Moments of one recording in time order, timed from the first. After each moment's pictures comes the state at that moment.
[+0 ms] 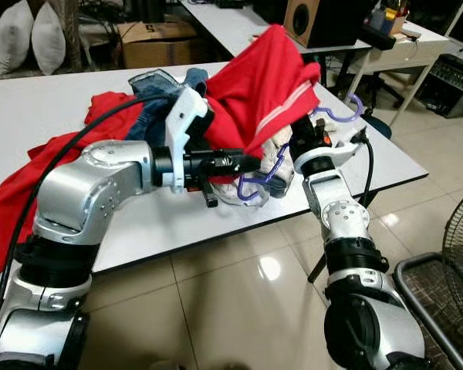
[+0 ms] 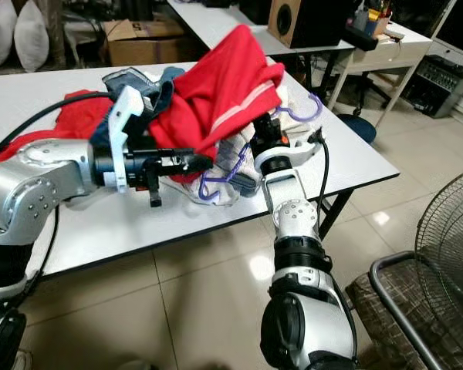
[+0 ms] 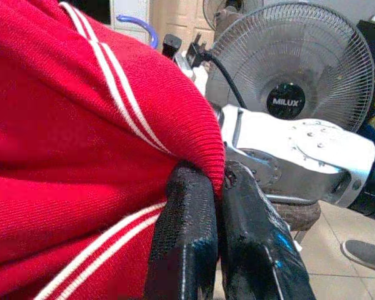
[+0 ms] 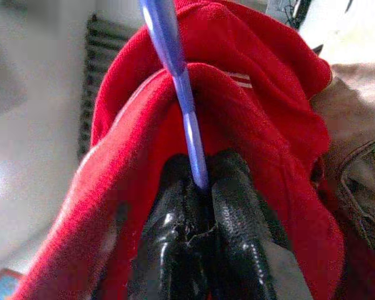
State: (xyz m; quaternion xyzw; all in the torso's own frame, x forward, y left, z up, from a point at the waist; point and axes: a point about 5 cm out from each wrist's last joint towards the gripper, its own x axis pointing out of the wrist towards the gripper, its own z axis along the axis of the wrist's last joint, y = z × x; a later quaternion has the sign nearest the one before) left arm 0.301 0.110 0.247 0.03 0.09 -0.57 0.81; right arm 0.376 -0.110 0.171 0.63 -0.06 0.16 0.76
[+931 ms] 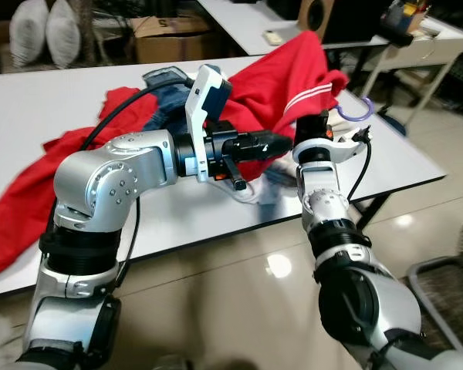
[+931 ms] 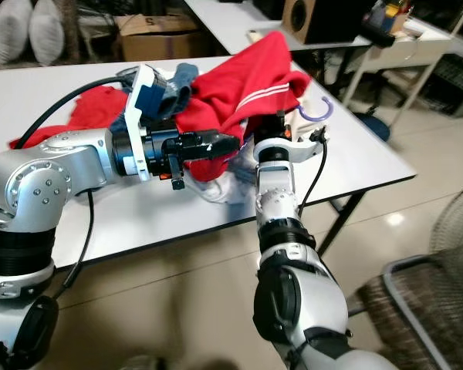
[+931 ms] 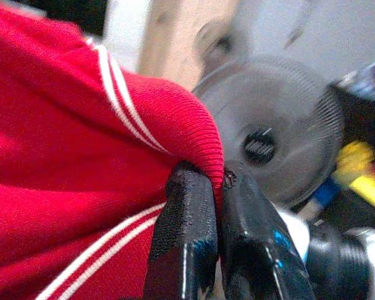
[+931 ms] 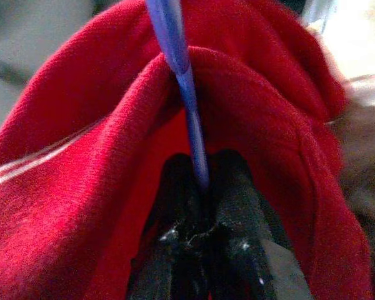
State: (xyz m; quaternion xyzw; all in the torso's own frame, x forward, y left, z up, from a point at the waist) left arm 0.302 0.084 0.264 -0.07 0.09 -0.58 0.80; right arm 0.392 -0.104 0.175 0.63 -0.12 0.05 0.76
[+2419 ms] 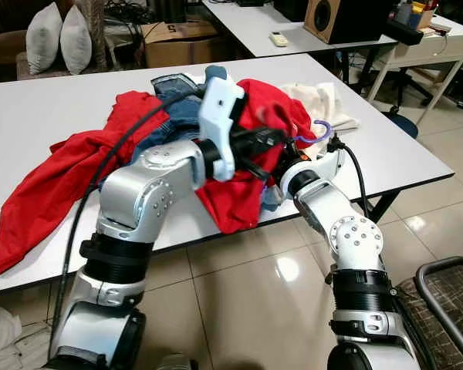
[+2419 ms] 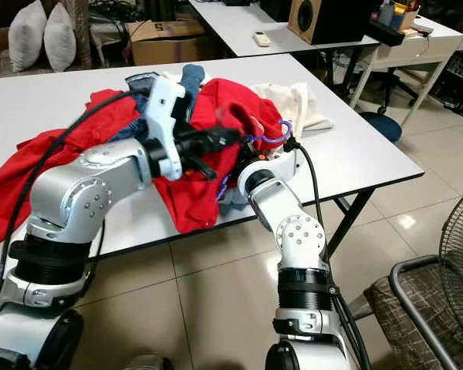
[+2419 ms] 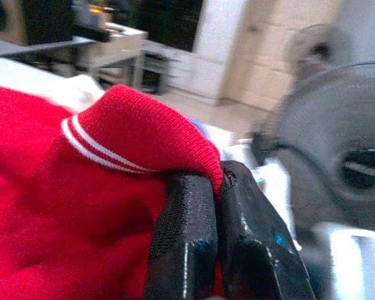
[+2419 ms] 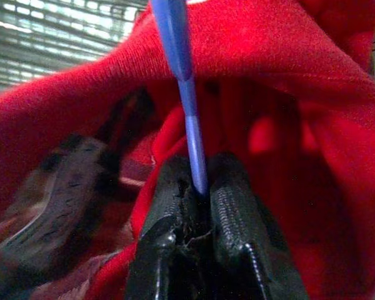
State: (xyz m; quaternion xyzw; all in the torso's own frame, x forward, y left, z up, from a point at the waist) left arm 0.315 0.054 0.247 -0.07 0.06 -0.48 0.87; right arm 0.337 -0.081 0.172 0.54 0.15 0.11 0.82
